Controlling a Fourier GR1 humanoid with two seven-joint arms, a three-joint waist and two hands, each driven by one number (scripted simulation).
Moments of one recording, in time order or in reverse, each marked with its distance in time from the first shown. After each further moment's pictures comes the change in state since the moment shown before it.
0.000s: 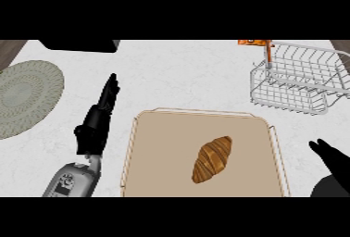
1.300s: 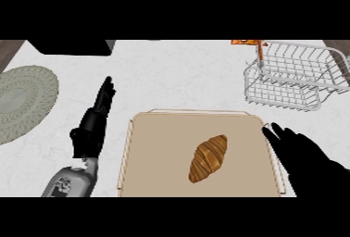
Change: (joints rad) left arm 0.032 -0.001 0.019 -0.009 -0.007 0.000 -0.007; right arm -0.442 0.197 0.377 0.187 0.152 0.131 0.113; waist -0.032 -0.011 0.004
